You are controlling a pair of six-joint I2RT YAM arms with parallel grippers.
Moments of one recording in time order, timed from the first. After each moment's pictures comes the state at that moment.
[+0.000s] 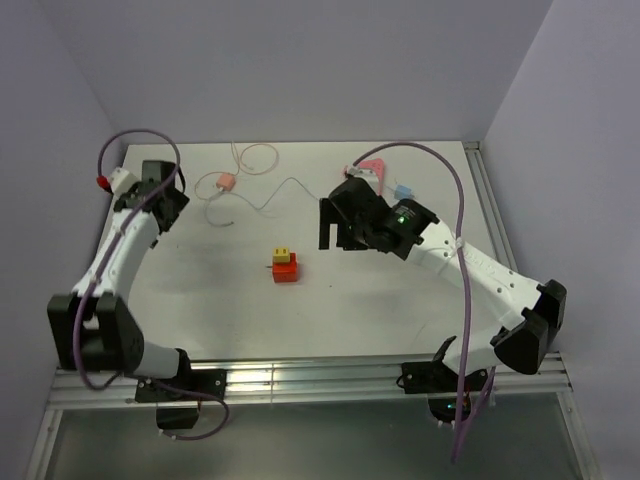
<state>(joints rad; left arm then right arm) -0.08 1.32 1.11 -0.71 -0.55 -0.96 0.83 1.41 1.46 -0.95 0.31 0.70</state>
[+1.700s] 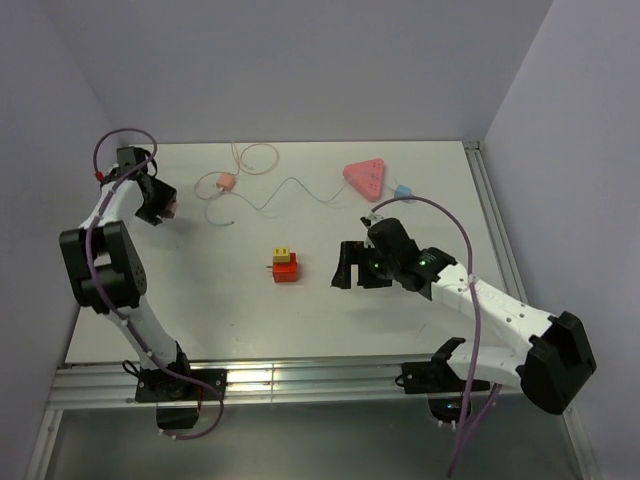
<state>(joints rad) 0.23 1.95 1.48 -0.57 -0.14 -0.89 0.66 1.16 0.77 -0.51 -0.10 0.61</state>
